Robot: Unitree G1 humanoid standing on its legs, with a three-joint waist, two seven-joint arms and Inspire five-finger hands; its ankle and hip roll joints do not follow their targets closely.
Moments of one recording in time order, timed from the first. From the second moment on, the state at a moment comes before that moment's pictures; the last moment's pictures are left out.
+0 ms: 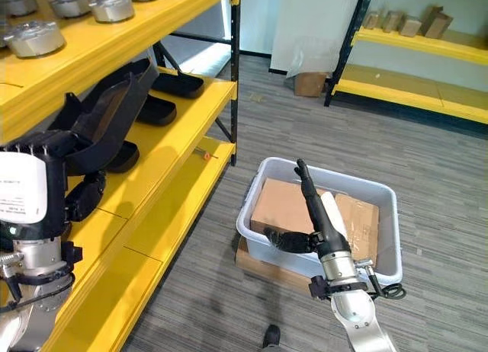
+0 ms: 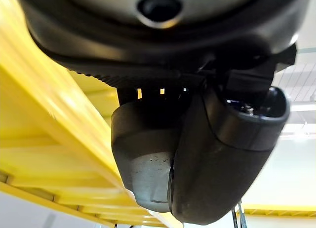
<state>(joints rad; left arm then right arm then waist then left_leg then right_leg) 0.14 0.62 0.10 -0.34 0.85 -0.07 0.69 0.21 -0.50 0.09 -0.22 -0.10 -0.22 -0.16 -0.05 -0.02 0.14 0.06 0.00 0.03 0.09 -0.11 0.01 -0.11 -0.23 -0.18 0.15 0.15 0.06</state>
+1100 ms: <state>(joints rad) 0.17 0.68 -0.04 -0.24 0.83 -0.13 0.62 0.29 -0.52 0.01 -0.19 -0.08 -0.26 -0.17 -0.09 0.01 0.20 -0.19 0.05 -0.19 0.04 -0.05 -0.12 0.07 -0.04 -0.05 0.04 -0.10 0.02</state>
